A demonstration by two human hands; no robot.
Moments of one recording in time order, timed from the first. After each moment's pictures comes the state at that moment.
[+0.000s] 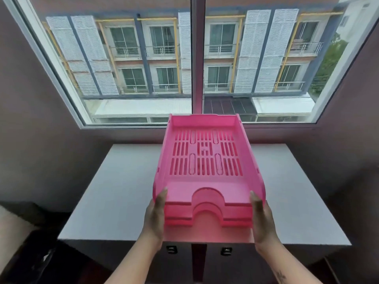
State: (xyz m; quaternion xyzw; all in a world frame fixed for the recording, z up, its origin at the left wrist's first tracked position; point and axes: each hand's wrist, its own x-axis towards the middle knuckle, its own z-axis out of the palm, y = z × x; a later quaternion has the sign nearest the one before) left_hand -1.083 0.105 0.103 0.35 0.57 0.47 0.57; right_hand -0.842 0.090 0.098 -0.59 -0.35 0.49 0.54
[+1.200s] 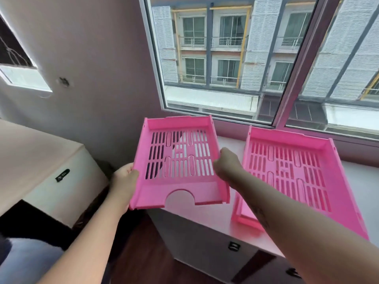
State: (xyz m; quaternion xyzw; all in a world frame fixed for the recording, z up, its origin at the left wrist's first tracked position) left_hand -1.335 0.087 0.141 0.29 0.77 0.50 0.28; right_hand -1.100 0.210 0.166 -0.63 -0.66 0.36 0.19
